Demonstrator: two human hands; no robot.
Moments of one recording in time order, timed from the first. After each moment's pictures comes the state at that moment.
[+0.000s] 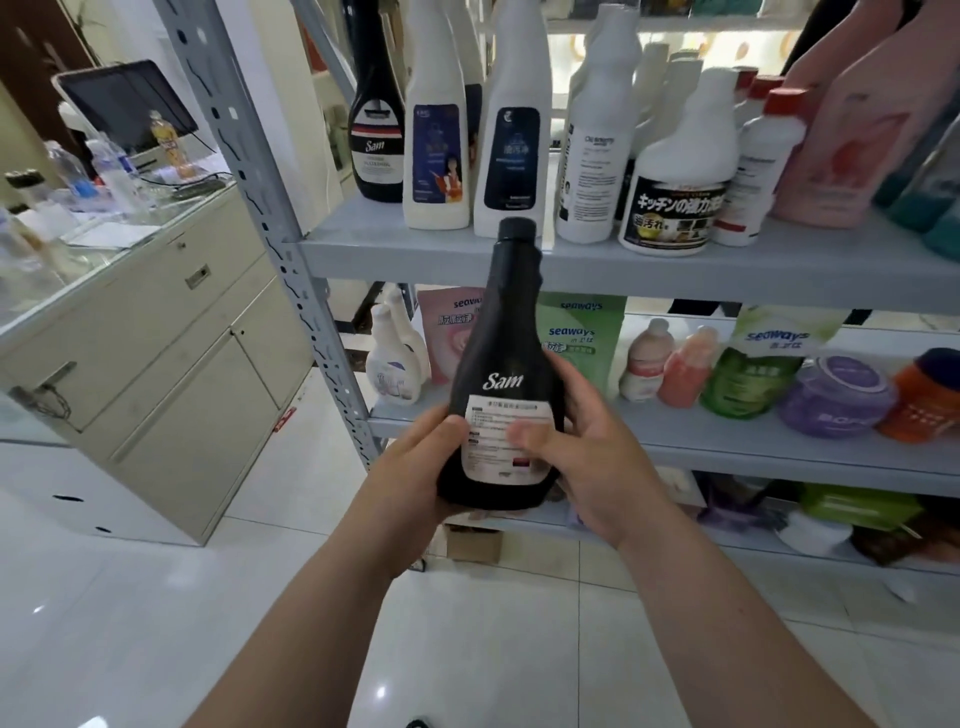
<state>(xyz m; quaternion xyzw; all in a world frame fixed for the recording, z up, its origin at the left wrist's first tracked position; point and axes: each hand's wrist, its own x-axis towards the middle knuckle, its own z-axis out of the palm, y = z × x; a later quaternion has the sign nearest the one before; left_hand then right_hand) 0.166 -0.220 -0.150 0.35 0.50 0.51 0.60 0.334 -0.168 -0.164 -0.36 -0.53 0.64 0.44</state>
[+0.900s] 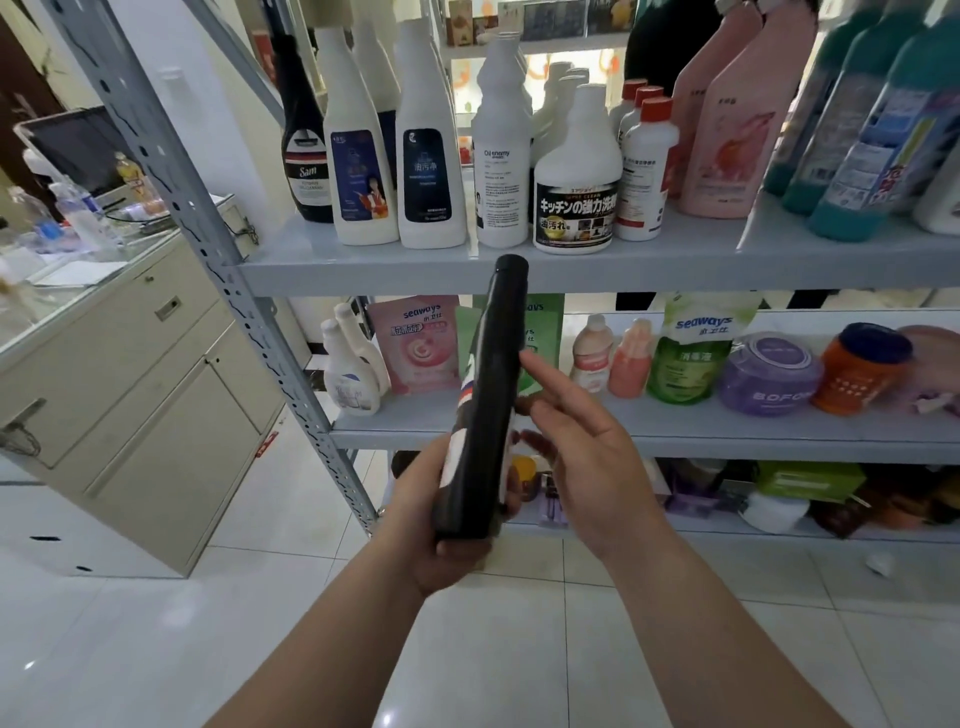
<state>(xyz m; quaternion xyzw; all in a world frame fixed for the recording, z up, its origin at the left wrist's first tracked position) 0.258 -0.230 -0.157 0.17 0.42 0.47 0.75 0.405 -0.199 -0.159 -0.34 -0.50 0.60 0.53</state>
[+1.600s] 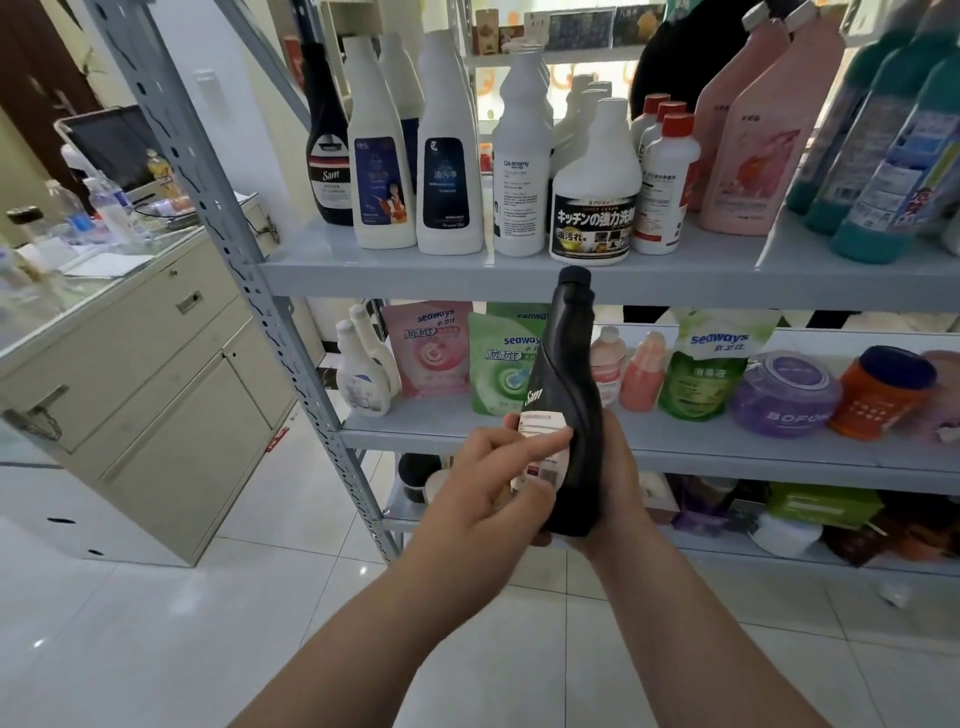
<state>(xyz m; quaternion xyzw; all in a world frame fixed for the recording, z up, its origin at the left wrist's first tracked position) 0.283 -0.263 -0.126 0.57 0.51 0.47 0.45 0.401 -0.164 -0.187 -0.31 -0.18 0.82 0.46</state>
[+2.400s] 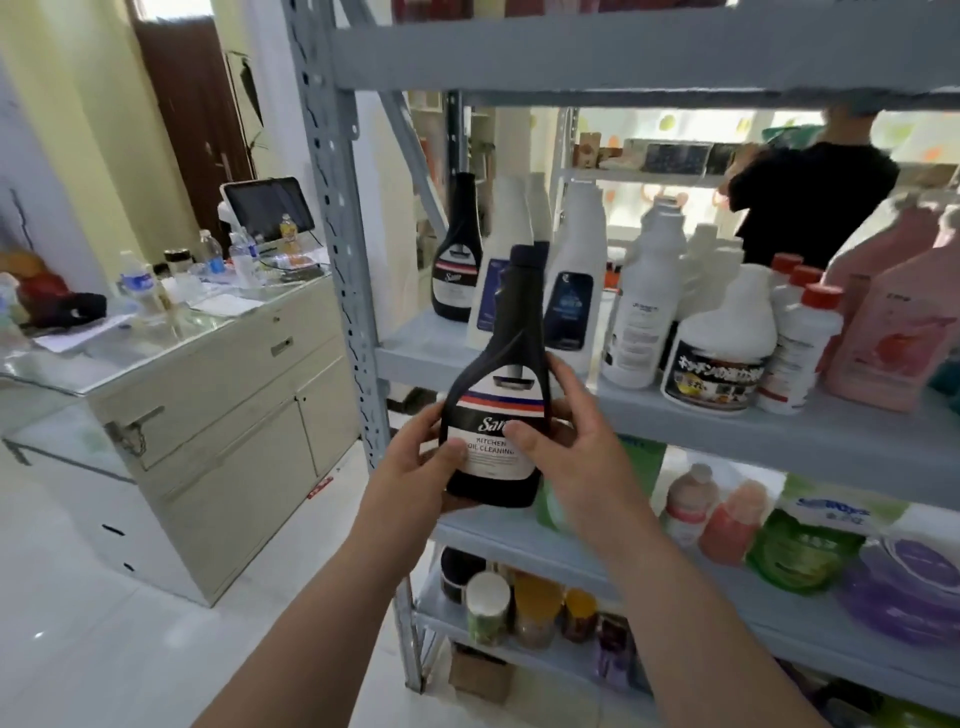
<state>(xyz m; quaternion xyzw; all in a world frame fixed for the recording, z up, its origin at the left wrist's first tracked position) 0.144 -0.171 -0.101 0.37 0.54 0.65 0.39 0.302 -0.101 -0.087 -0.31 -0.66 0.51 0.46</state>
